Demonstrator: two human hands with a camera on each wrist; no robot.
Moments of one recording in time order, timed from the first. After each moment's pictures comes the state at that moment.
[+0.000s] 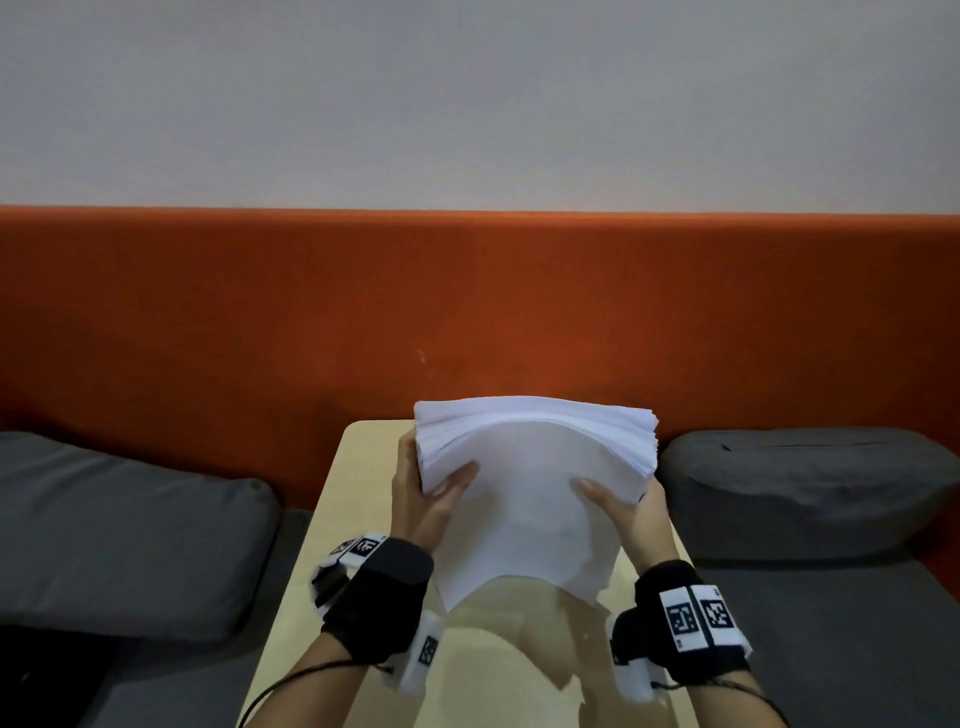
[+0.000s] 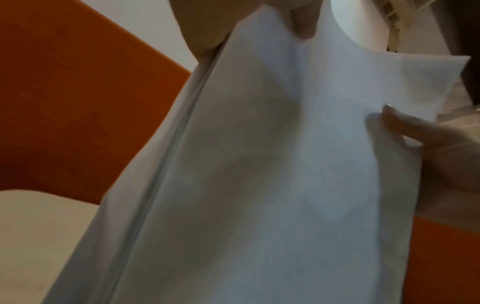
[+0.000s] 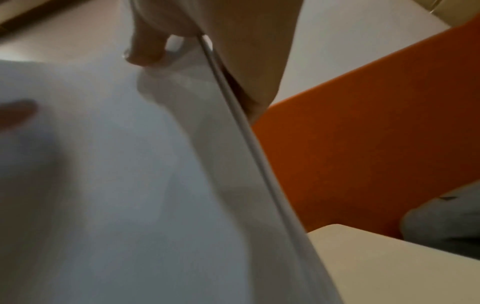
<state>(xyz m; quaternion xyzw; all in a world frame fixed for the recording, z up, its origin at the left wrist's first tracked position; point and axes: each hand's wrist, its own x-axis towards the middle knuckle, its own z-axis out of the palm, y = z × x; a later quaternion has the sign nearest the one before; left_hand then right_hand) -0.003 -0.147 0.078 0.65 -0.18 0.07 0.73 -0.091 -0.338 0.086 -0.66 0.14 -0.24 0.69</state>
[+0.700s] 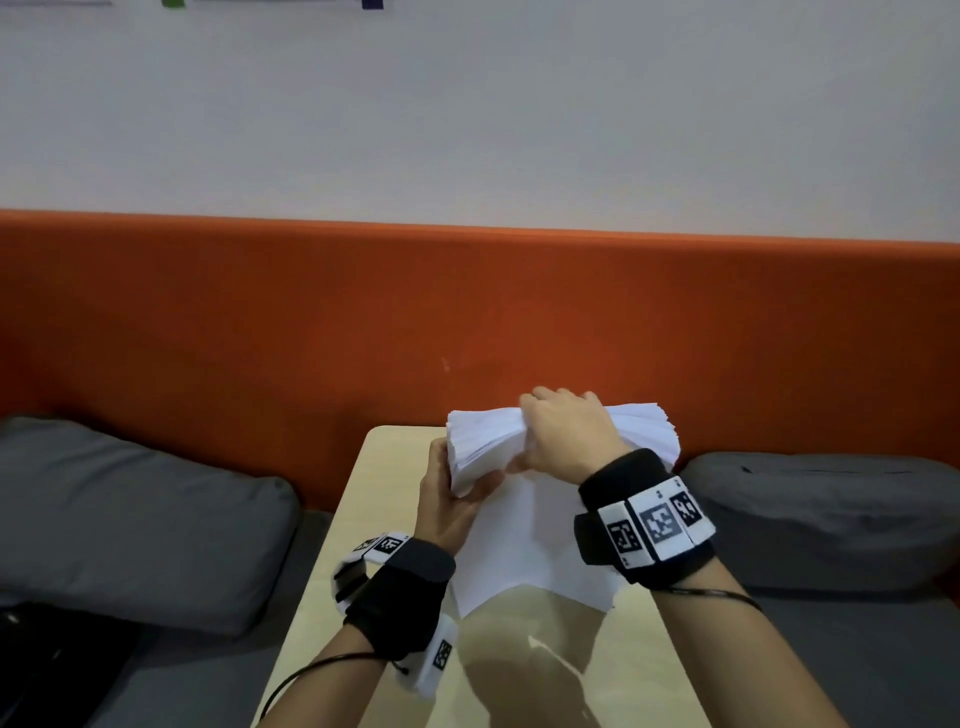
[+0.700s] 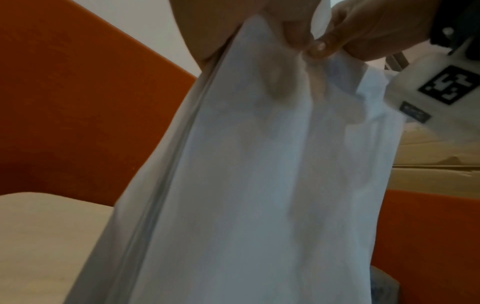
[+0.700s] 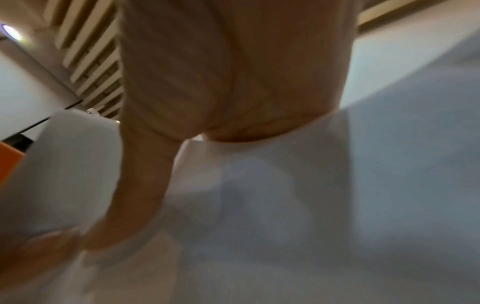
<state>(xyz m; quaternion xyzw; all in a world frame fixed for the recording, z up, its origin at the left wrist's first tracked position) -0.004 -0.141 0.081 0.64 -0.18 0.03 0.74 -0.036 -0.269 0.196 -1.00 -0.02 -0.07 -0.04</state>
